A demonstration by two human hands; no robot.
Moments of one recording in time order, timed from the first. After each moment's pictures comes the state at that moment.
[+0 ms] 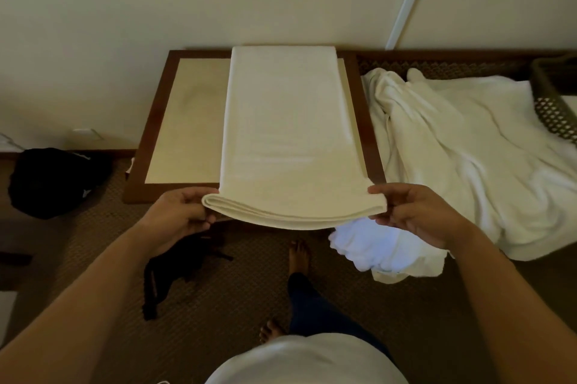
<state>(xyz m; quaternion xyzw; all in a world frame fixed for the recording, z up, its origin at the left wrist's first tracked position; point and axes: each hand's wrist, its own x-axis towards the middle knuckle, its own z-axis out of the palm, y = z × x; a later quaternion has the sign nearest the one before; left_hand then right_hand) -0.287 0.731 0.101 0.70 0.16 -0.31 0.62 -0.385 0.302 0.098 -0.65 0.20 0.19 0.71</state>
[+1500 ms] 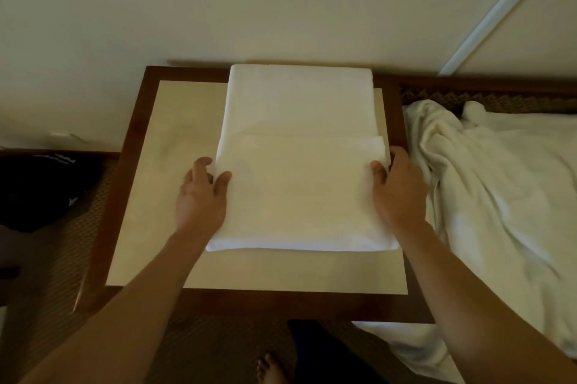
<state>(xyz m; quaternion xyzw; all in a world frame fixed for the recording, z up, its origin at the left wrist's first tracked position) -0.047 0.647 0.020 0.95 0.10 -0.07 0.30 -0.092 0.307 0.013 -0.94 0.25 -0.04 0.23</state>
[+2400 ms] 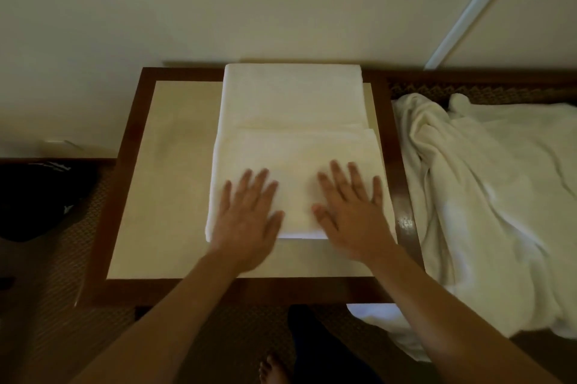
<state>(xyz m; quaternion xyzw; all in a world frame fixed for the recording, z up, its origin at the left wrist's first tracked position) -0.116 0.609 0.010 0.96 -0.24 -0.07 0.09 -0.155 0.369 0.013 -0.99 -0.02 0.09 0.10</state>
